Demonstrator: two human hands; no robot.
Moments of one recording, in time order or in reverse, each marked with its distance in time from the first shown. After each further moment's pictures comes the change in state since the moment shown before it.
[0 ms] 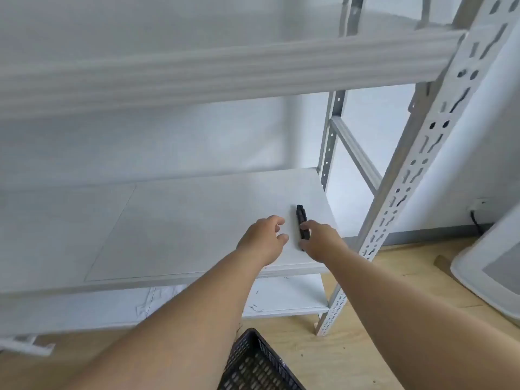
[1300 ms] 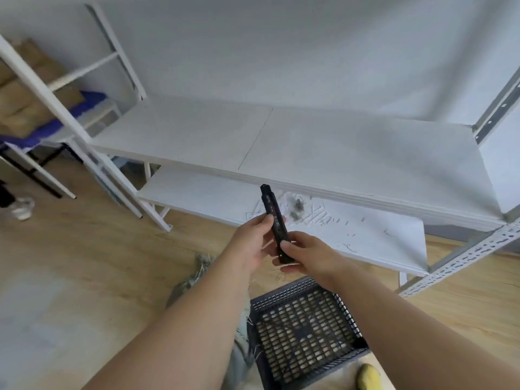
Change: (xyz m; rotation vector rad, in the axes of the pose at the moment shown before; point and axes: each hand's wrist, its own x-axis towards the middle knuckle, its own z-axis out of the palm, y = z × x) left_hand -0.270 -0.248 -0.052 -1.326 0.315 -0.484; right_hand -0.251 -0.174 0.209 0.792 -0.766 -0.208
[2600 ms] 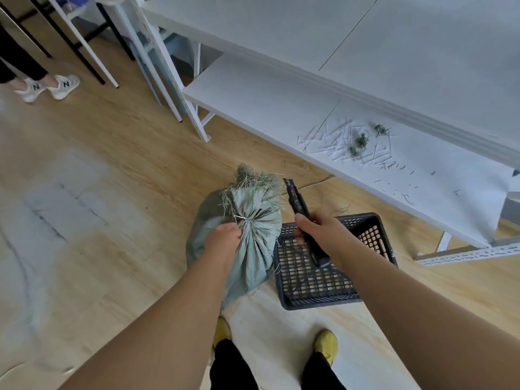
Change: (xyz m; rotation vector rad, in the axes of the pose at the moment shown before) left_hand -0.049 -0.158 -0.199 0.100 0.556 -0.262; right_hand 0.029 0.116 0.105 -0.209 0.028 0.249
